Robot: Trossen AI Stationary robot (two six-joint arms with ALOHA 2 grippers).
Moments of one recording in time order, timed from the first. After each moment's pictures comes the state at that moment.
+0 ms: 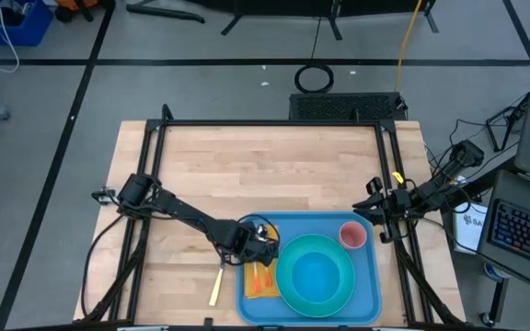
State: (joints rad) left arm -0.36 2.03 1.38 -0.58 -0.03 -1.96; right arm 0.71 0.20 0.01 0.53 0.63 -0.04
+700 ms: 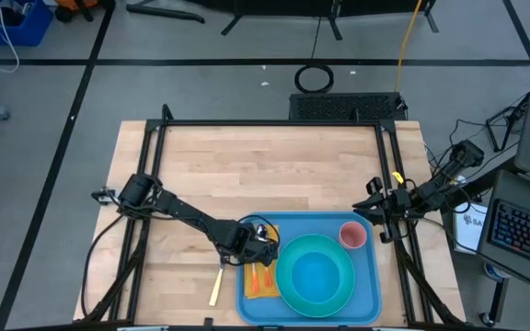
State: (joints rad) left arm -0.36 2.04 1.38 -0.59 0.02 -1.97; right arm 0.71 0.20 0.01 0.53 0.63 -0.04
